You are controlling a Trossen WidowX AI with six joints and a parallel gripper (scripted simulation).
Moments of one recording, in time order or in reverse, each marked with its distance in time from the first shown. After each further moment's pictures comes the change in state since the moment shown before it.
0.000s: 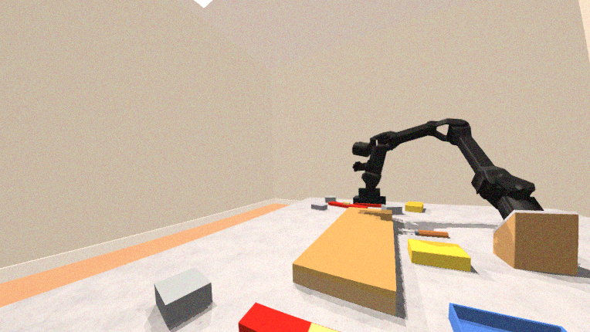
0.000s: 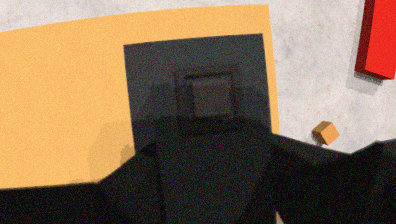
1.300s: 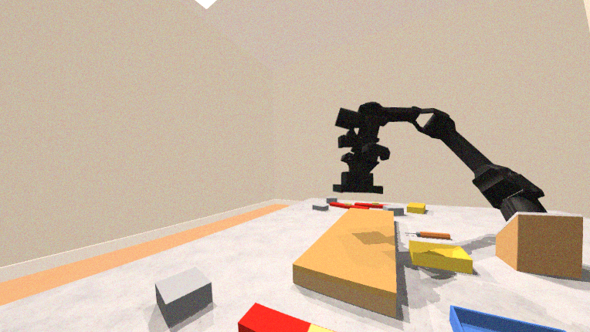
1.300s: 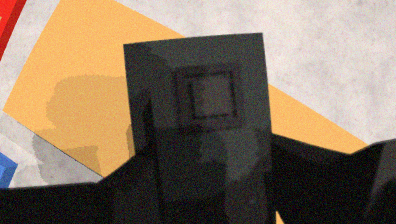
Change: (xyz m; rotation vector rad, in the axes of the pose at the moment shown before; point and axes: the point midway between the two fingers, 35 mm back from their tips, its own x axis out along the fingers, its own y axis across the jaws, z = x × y) arm -0.067 0.228 0.033 -0.560 -0.058 0.258
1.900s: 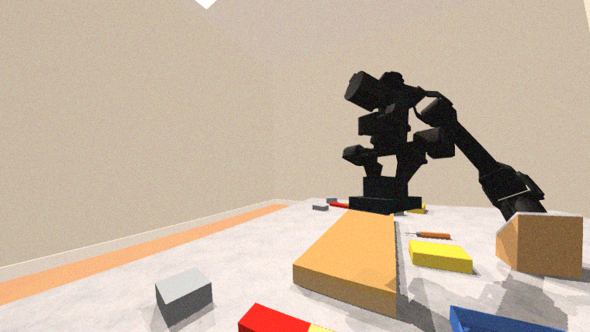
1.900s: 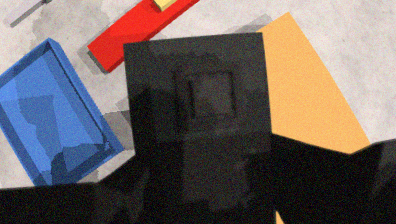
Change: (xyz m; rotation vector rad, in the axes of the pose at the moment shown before) arm 0.024 0.181 0.023 -0.447 0.012 0.148
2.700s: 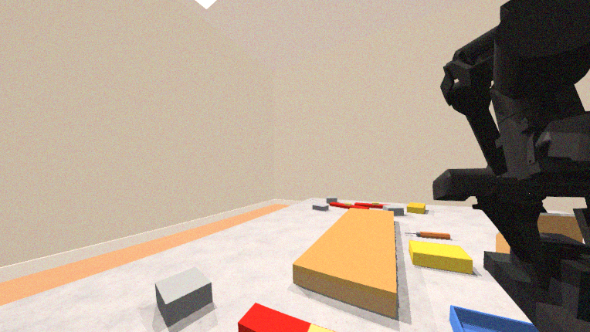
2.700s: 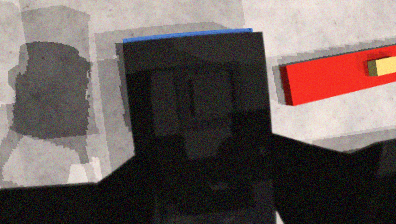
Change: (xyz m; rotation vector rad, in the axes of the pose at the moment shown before) arm 0.068 0.186 0.013 -0.474 0.099 0.112
